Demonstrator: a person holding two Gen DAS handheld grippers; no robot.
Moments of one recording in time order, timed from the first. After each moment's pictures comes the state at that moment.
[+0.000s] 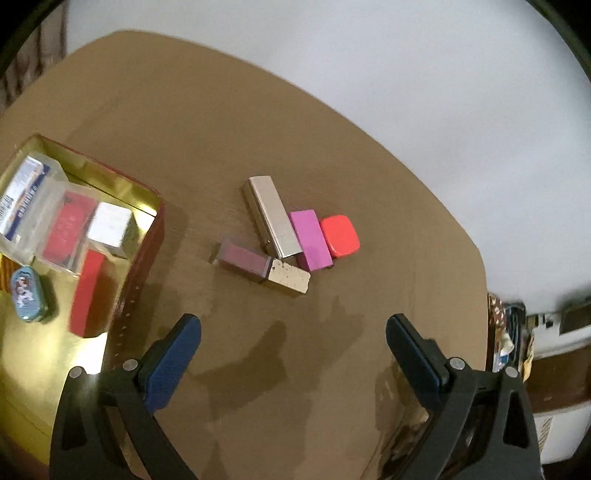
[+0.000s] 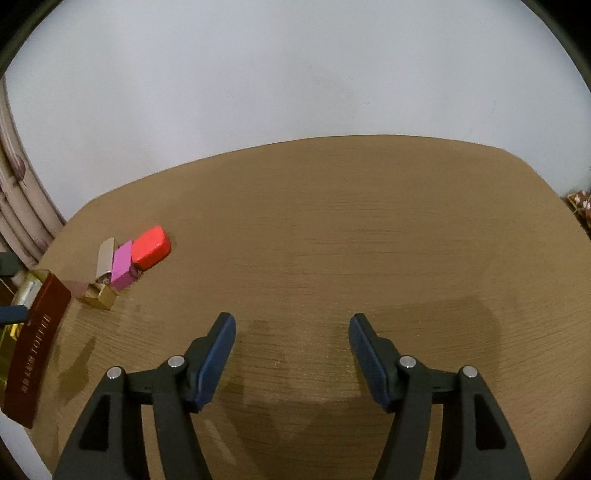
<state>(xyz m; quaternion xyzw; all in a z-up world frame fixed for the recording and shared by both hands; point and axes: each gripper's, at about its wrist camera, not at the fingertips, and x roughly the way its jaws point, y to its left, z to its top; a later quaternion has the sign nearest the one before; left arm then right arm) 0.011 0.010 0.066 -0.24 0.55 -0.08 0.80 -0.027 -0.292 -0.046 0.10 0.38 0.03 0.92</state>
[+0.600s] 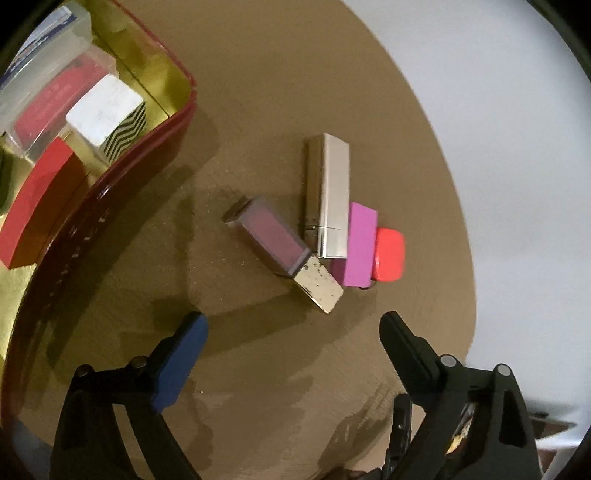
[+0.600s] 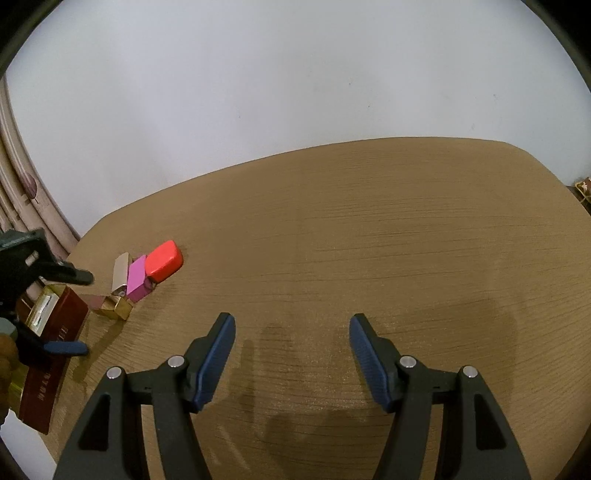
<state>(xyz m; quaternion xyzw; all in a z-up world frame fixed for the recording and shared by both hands) 0.028 0.018 0.002 -0.41 0.60 0.03 0.69 -0.045 -0.314 -0.038 0.14 0.36 0.04 0.92</state>
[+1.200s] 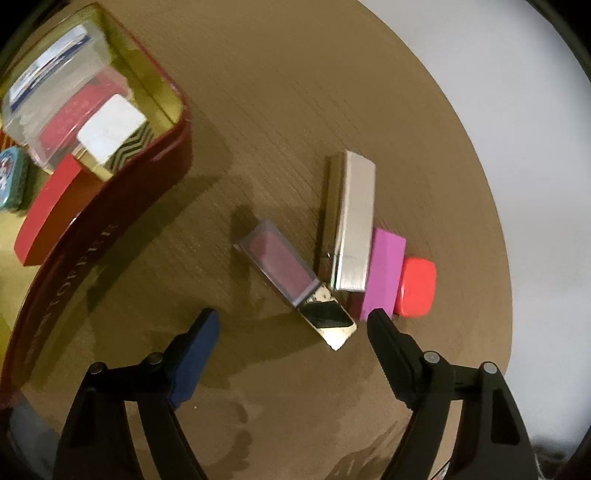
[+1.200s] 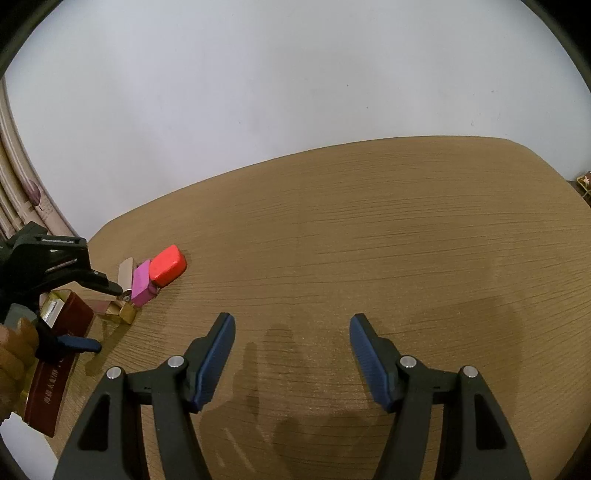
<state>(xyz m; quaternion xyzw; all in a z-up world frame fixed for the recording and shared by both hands) 0.047 -0.009 0.006 -0.37 0.60 0.14 0.69 -0.044 -0.315 -0.038 0.15 0.35 0.05 0.92</state>
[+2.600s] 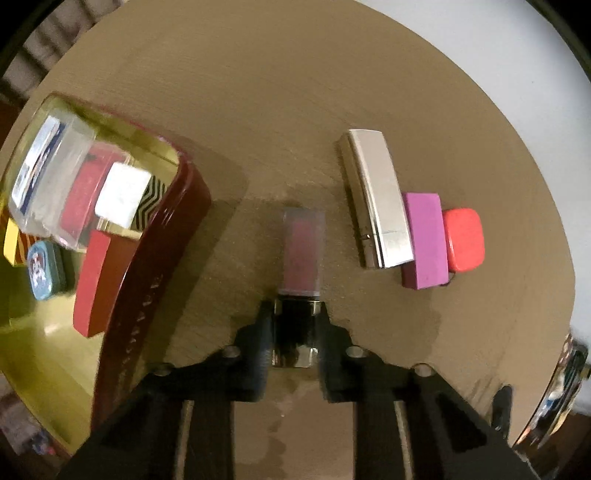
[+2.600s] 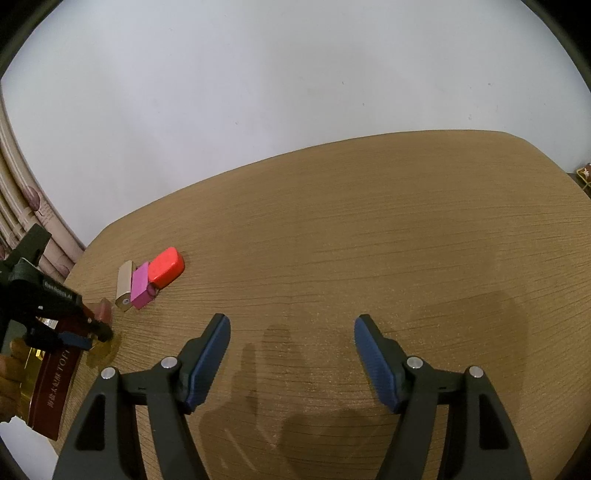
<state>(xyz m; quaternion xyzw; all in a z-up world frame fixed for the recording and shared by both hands) 0.115 -0.035 0.014 -0.18 0.67 0.10 0.72 -0.044 -0.316 -0.038 0.16 0.36 0.05 0.92</state>
